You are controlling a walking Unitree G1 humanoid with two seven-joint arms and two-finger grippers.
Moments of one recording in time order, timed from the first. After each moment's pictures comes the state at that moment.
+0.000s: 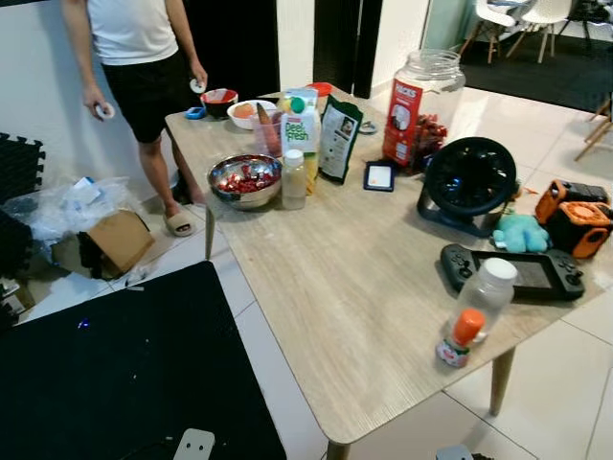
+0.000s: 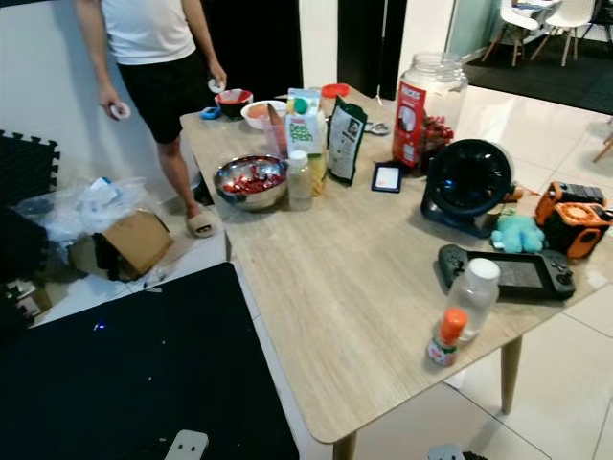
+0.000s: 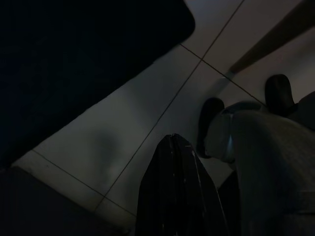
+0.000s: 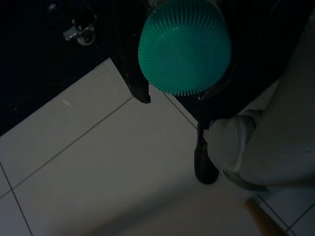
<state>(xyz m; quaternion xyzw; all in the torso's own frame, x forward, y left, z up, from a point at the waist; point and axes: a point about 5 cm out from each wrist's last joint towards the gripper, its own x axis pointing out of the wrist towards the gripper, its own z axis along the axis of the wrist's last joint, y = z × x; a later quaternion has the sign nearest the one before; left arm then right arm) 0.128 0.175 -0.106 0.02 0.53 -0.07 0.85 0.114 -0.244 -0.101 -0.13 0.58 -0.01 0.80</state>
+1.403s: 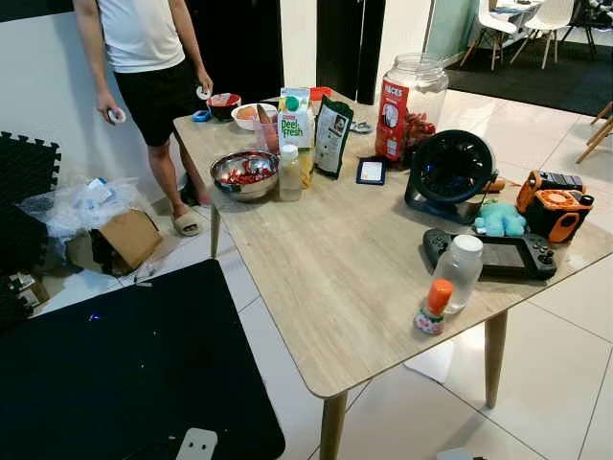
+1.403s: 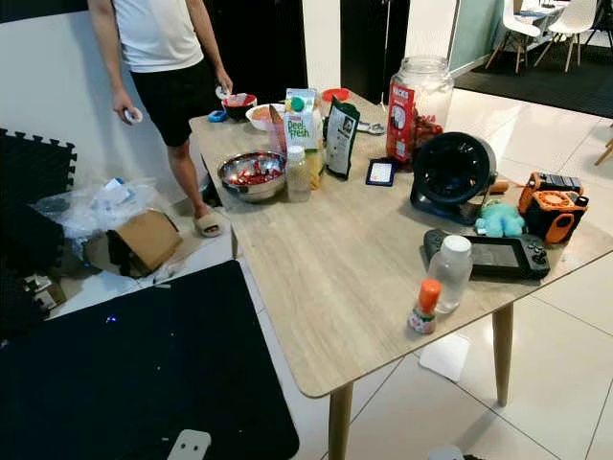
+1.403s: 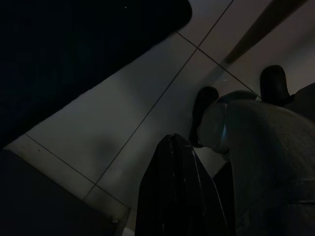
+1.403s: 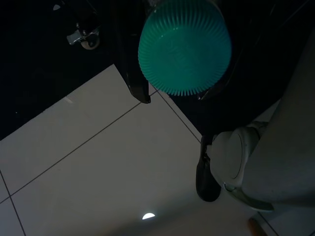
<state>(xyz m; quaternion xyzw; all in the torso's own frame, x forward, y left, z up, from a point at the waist) 0.129 0.168 -0.107 0.02 0.53 -0.08 0.85 0.111 -0.246 -0.101 -0.13 0.59 -0.01 0.80</state>
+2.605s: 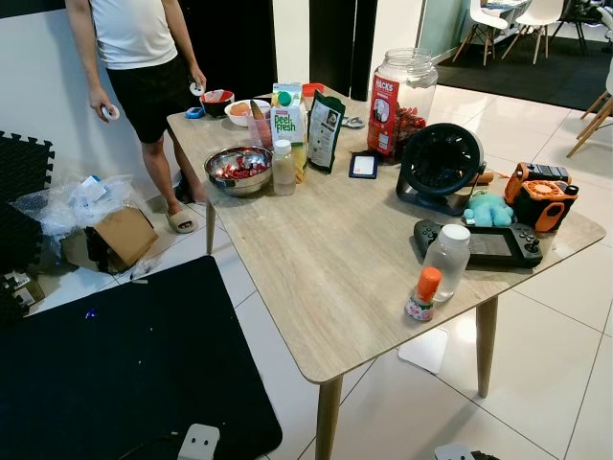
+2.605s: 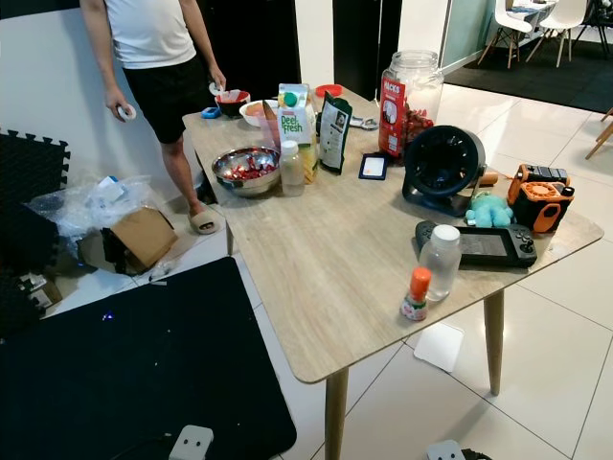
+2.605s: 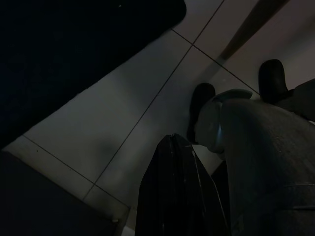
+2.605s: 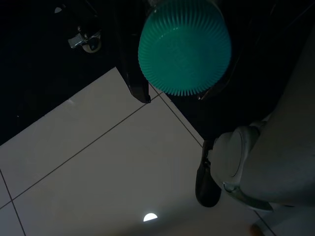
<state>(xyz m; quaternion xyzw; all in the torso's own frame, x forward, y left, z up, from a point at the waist) 0.134 0.168 -0.105 0.02 0.52 -0.08 0.85 0.118 -0.246 -0.099 -0.14 0.58 0.00 0.80</state>
